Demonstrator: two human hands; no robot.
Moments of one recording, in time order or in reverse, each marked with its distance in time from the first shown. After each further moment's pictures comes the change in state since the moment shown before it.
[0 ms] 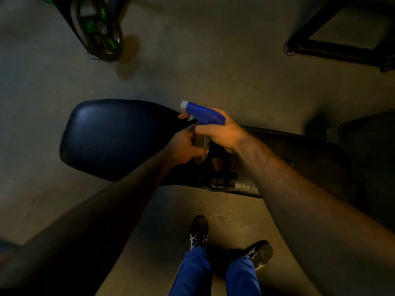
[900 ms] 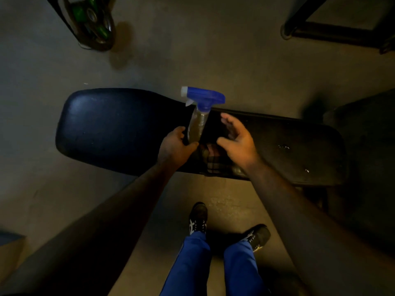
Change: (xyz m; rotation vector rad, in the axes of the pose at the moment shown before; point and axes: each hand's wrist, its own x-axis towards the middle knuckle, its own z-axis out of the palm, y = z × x) left_hand -0.041 -0.005 0.037 0.092 0.278 -0.238; right_hand -0.072 0.072 -0.006 0.049 0.458 0.157
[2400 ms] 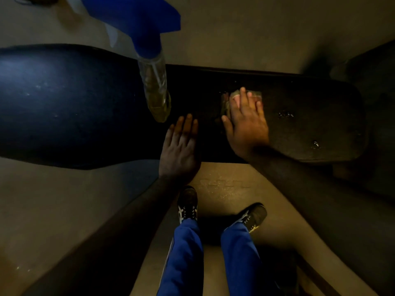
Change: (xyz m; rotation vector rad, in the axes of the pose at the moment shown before) left_hand 0.011 -0.080 0.154 0.705 0.066 0.570; right_hand 0.060 0.160 -0.069 -1.224 0.115 -0.226
